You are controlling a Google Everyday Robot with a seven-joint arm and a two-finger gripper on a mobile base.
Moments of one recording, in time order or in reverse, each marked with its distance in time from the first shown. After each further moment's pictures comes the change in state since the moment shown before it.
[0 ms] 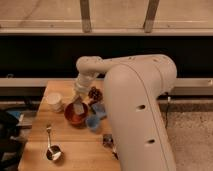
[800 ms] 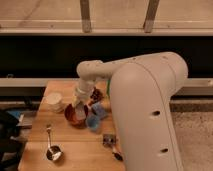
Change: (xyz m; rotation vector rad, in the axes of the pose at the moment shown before) arm 0.042 -0.008 -0.007 0.026 -0.005 0.039
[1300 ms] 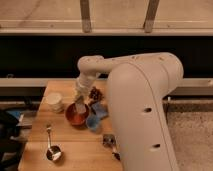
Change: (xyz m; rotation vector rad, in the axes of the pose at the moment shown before) arm -0.037 0.005 -0.004 0.004 -0.027 -0.043
